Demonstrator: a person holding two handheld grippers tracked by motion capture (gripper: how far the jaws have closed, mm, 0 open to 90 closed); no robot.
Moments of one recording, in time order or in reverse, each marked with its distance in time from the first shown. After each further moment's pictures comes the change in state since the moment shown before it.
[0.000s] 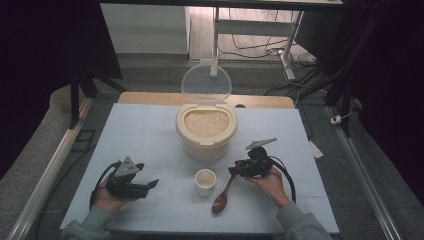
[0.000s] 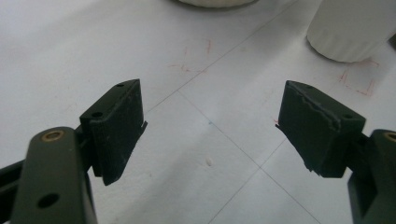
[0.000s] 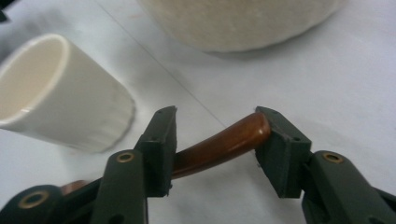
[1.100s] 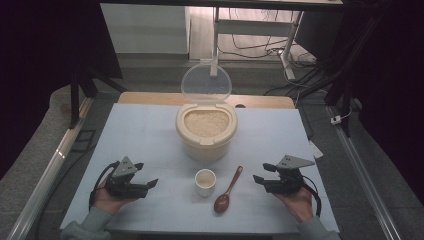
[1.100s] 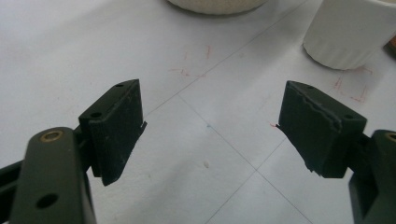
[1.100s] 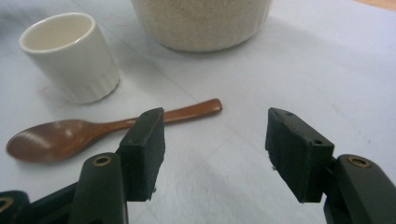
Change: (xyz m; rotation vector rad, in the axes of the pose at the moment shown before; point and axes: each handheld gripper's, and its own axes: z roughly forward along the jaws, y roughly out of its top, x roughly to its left) left arm -0.001 0.000 -0.004 -0.020 -0.001 -0.015; right arm 0.015 -0.058 -0.083 -0.223 -0.187 -0.164
